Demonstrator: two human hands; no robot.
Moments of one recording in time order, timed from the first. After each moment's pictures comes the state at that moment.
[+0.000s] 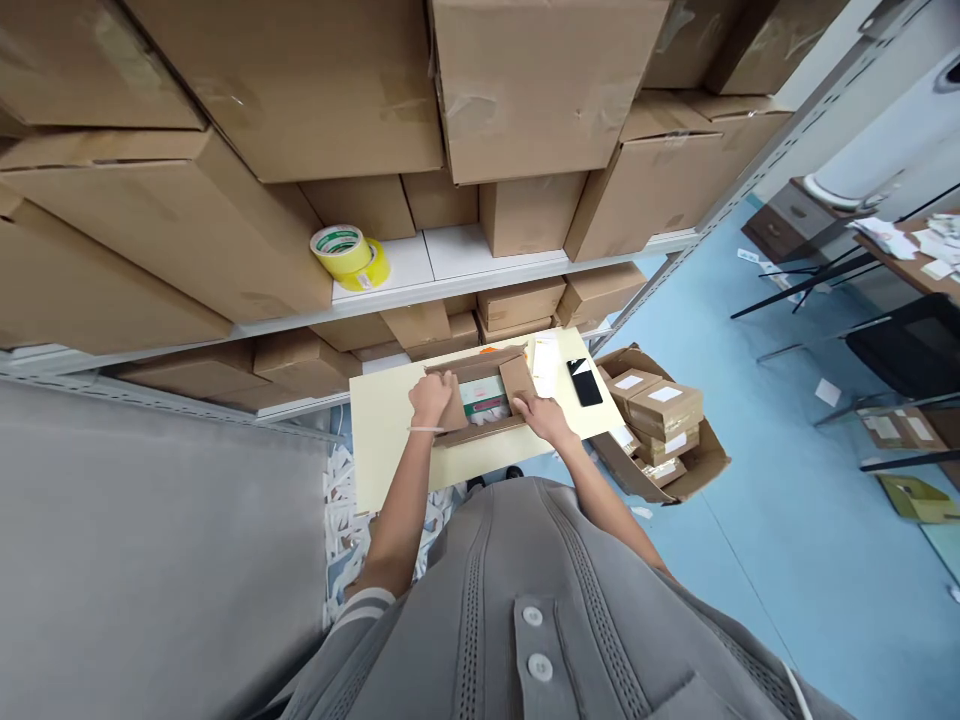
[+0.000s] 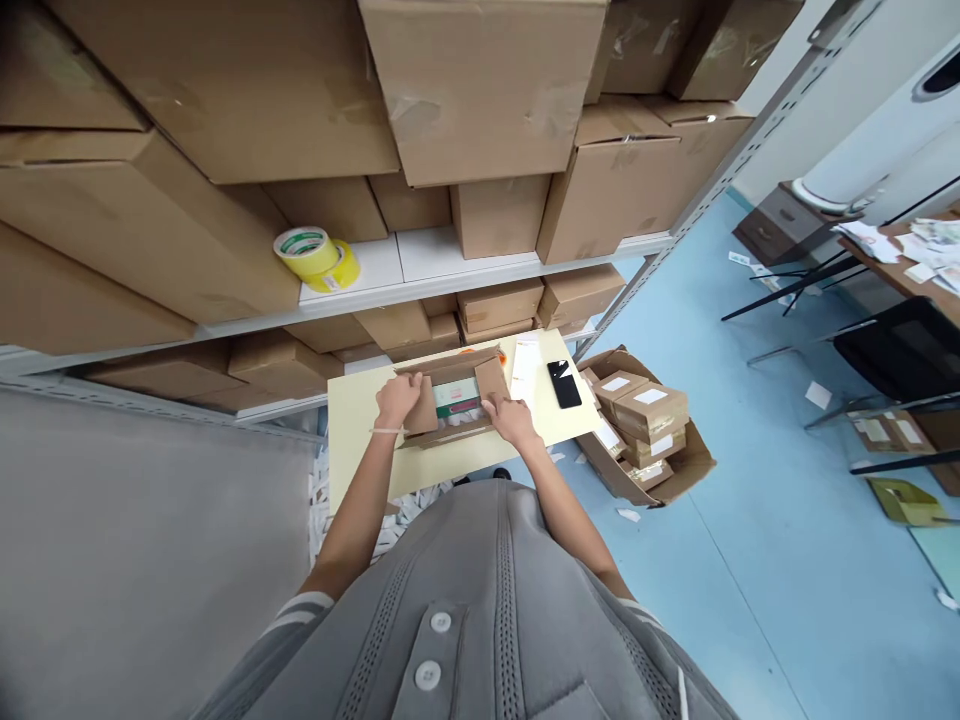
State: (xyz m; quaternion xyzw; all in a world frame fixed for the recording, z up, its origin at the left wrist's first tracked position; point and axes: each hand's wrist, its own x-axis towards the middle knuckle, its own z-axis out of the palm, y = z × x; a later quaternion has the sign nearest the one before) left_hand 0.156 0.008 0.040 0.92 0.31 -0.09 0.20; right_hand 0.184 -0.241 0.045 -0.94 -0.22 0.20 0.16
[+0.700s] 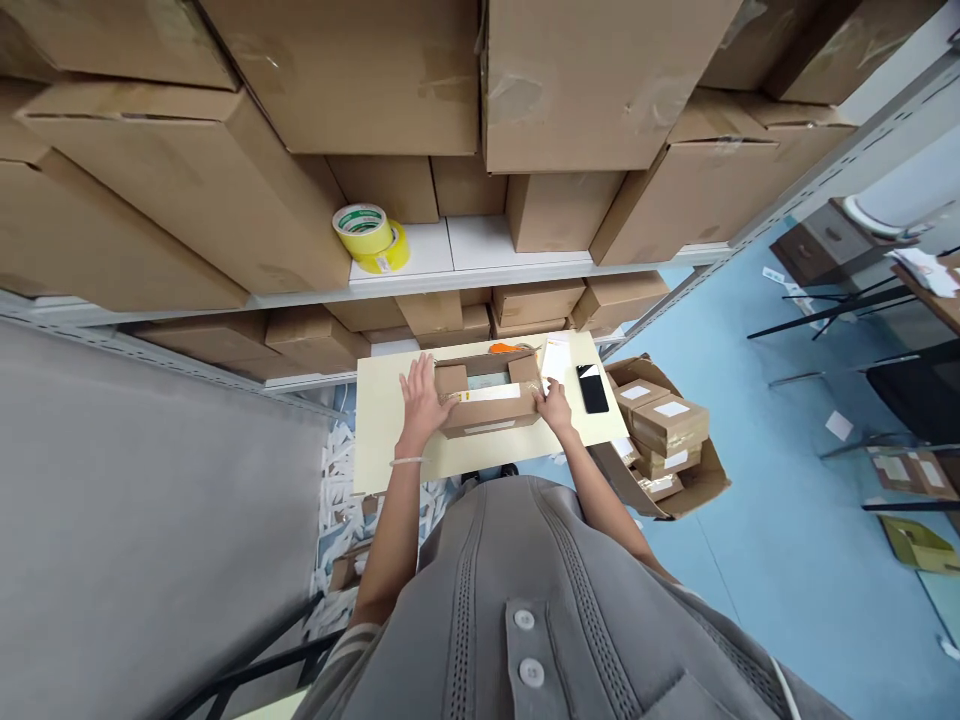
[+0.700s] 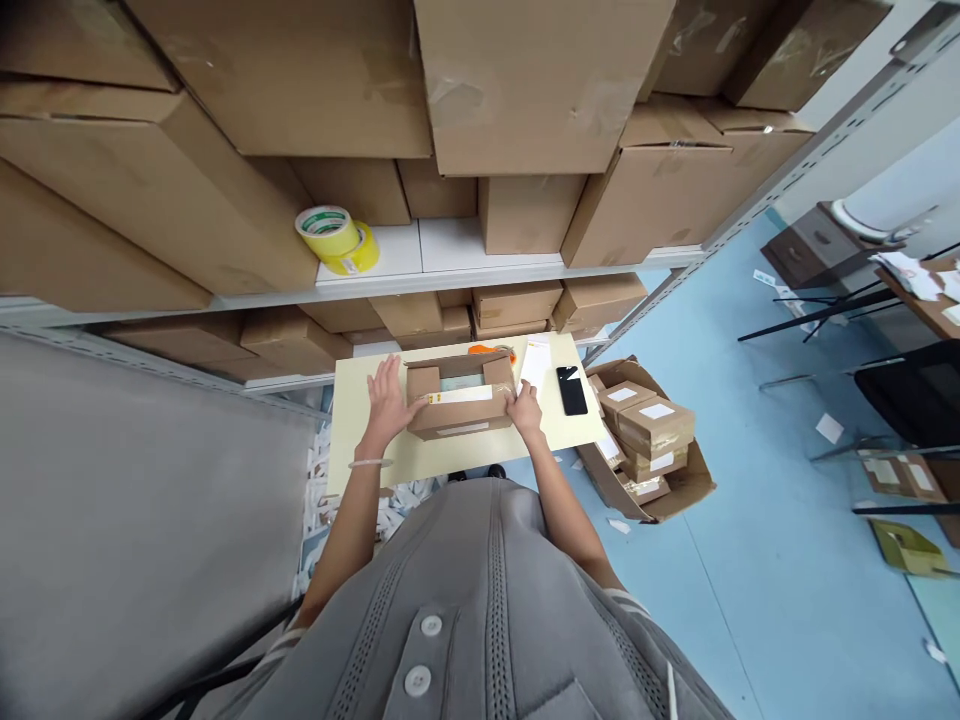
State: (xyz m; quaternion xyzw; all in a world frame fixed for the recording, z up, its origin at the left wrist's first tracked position) left_hand 0.097 0.016 0.016 0.94 0.16 0.15 0.26; right_hand 0.220 -0.247 -0.022 -0.94 -0.03 0.15 0.31
